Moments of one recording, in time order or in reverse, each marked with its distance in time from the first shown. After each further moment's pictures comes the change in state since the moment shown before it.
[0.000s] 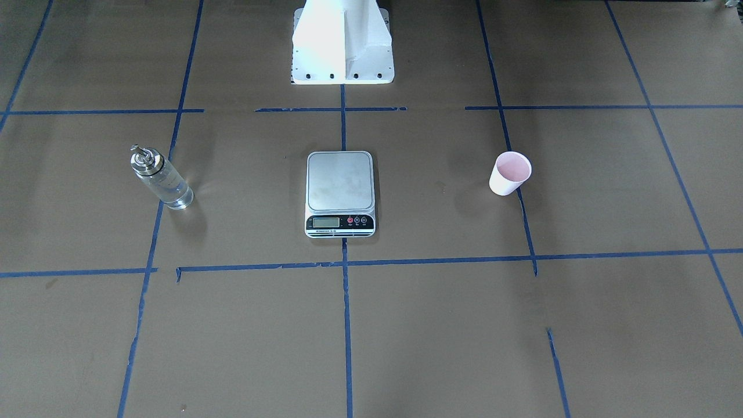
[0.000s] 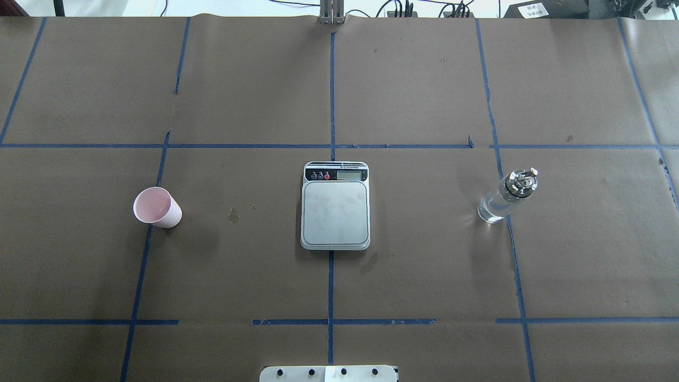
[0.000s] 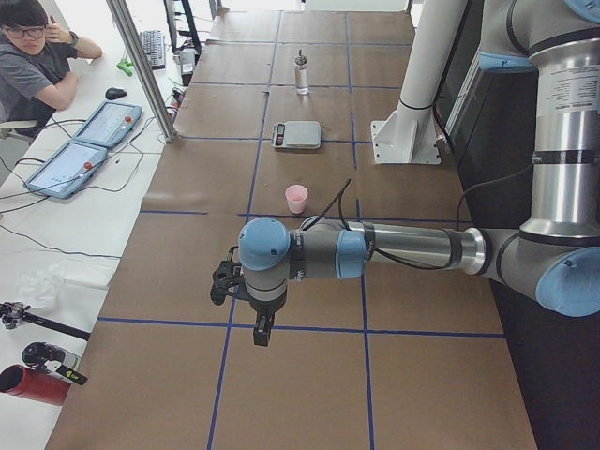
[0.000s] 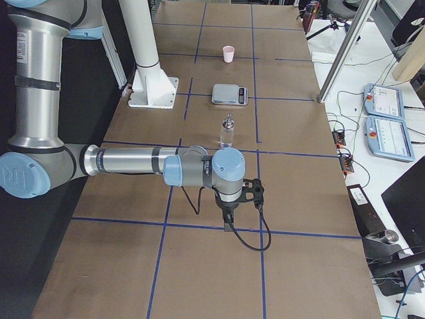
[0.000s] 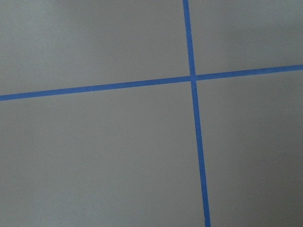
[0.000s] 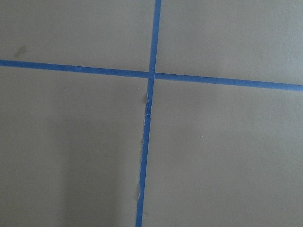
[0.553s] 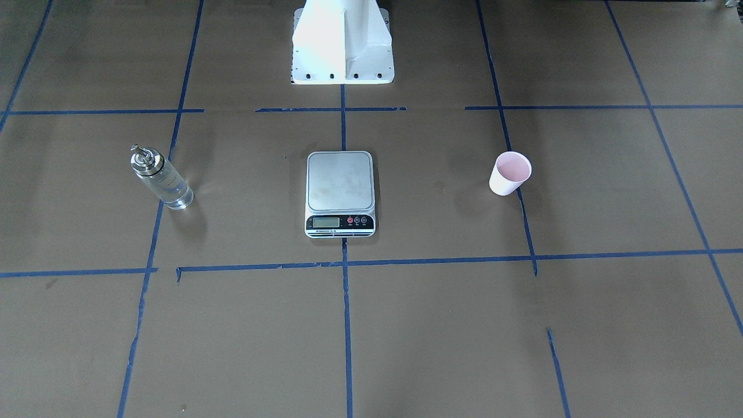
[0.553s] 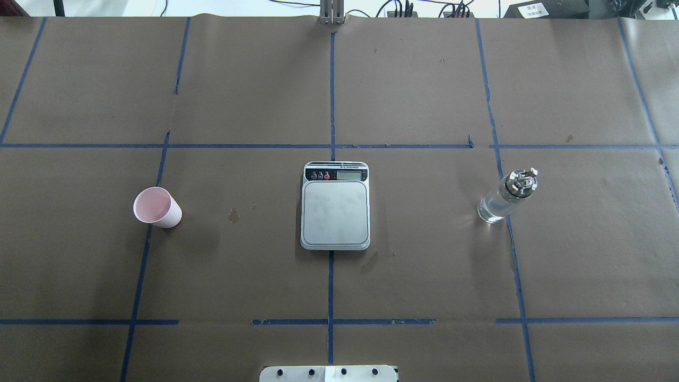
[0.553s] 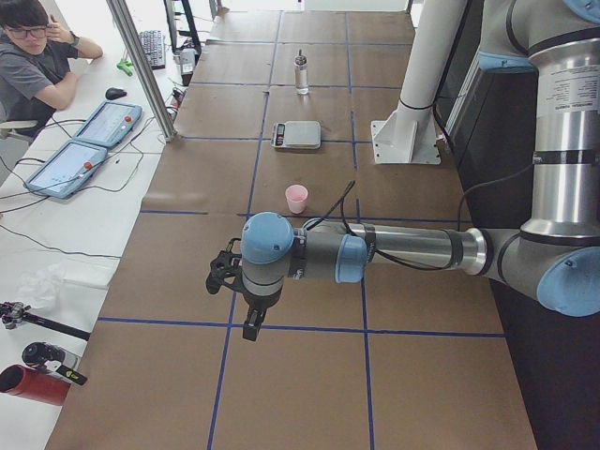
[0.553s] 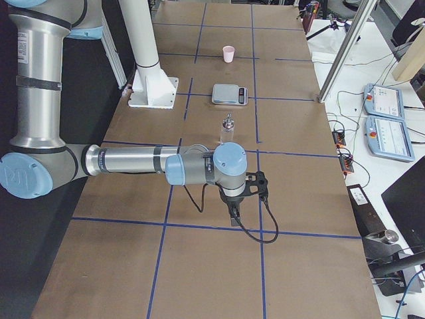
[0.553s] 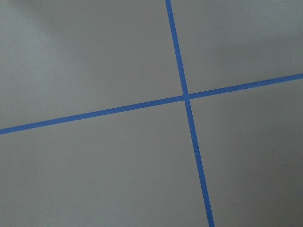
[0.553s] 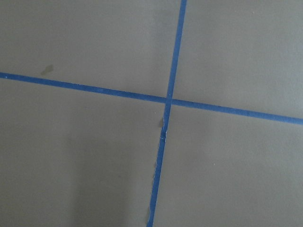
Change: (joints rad) left arm 0.007 -0.001 0.004 -0.136 -0.005 0.001; right arm -0.007 0.014 -0.001 0.116 0.023 0.003
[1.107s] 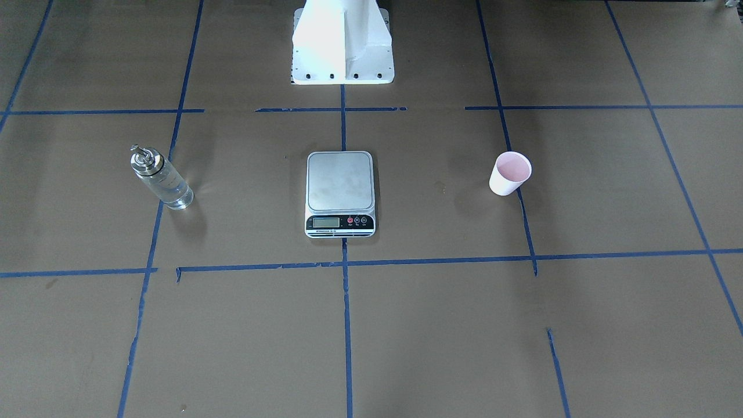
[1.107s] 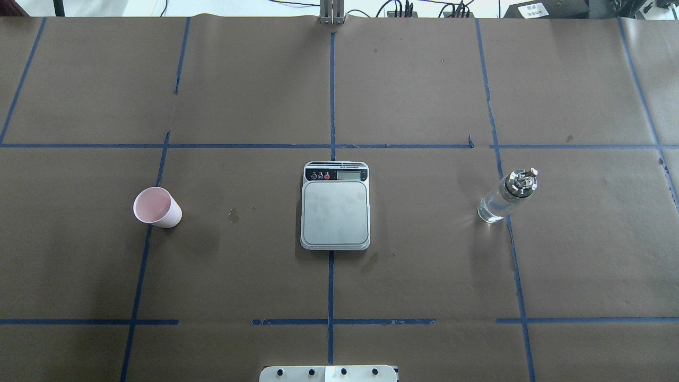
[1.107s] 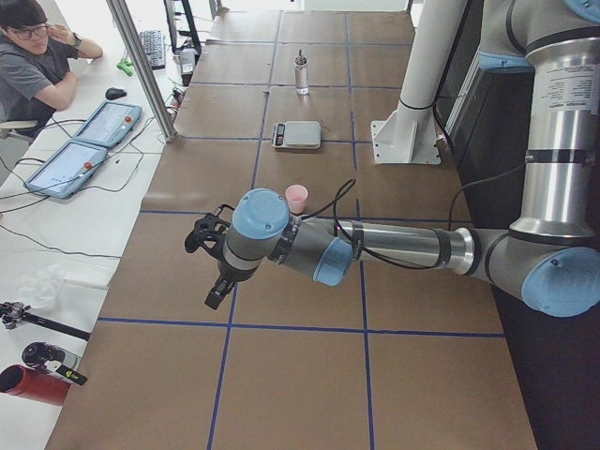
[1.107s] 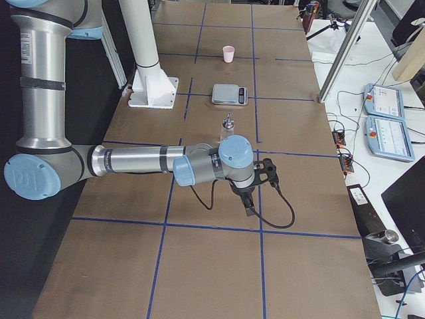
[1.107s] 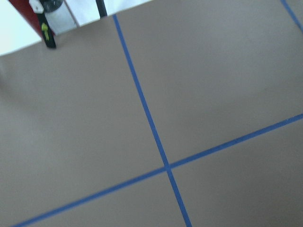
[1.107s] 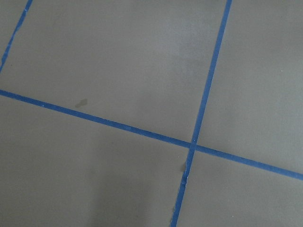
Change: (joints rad) left arm 0.002 -0.054 0.086 -0.456 -0.050 -0.062; right arm -0.010 0.057 -0.040 0.104 0.054 0.003
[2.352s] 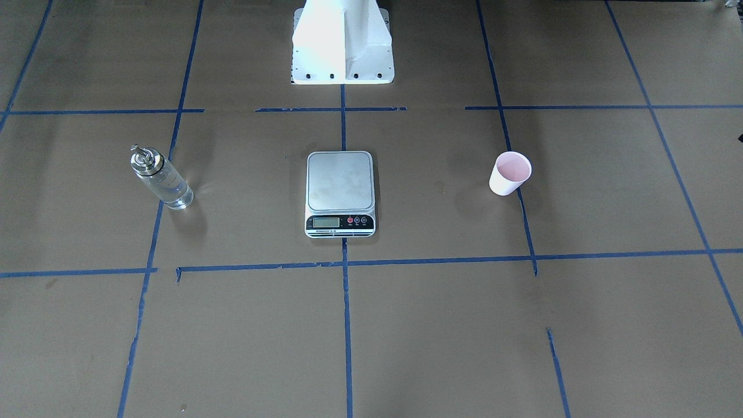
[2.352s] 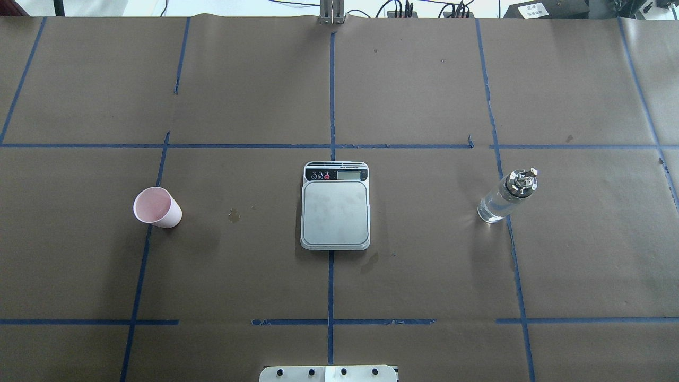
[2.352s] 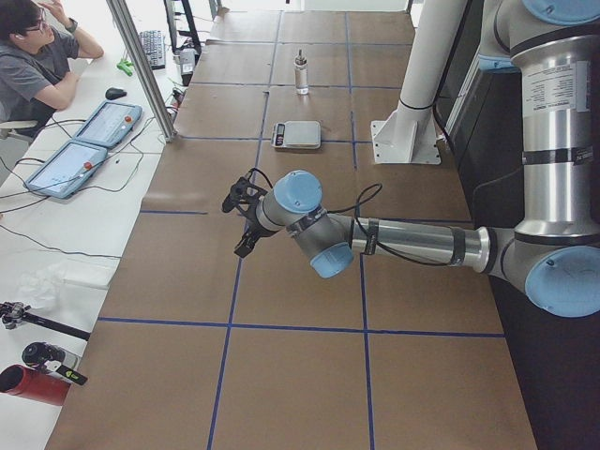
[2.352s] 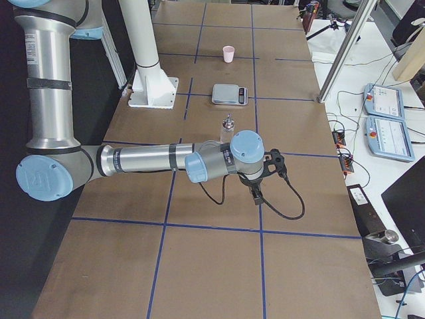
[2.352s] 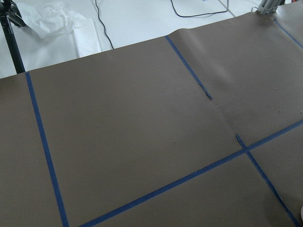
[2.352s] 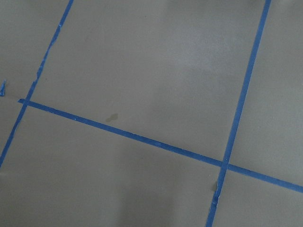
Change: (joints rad) left arm 0.290 0.131 -0.178 -0.353 0.076 -0.603; right arm -0.023 0.039 -0.020 0.009 0.072 0.022
